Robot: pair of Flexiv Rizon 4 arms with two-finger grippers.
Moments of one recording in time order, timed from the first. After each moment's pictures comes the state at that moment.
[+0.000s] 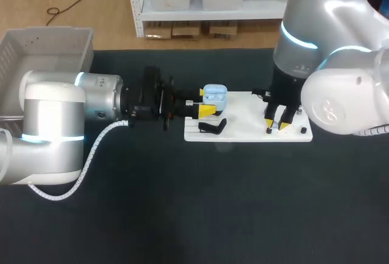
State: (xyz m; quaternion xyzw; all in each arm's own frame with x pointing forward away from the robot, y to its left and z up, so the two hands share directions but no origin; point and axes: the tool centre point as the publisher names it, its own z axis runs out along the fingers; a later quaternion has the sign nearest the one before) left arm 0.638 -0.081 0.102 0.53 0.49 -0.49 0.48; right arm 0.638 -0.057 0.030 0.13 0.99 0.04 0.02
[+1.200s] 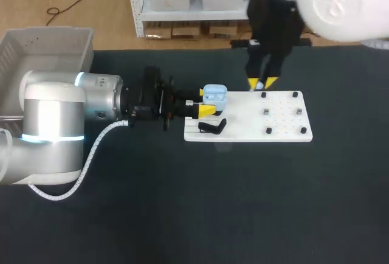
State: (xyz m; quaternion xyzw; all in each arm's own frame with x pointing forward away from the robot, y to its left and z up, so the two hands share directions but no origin) left arm 0.638 -0.081 0.102 0.53 0.49 -0.49 0.48; right arm 0.602 0.007 0.189 -0.09 0.99 0.06 0.00
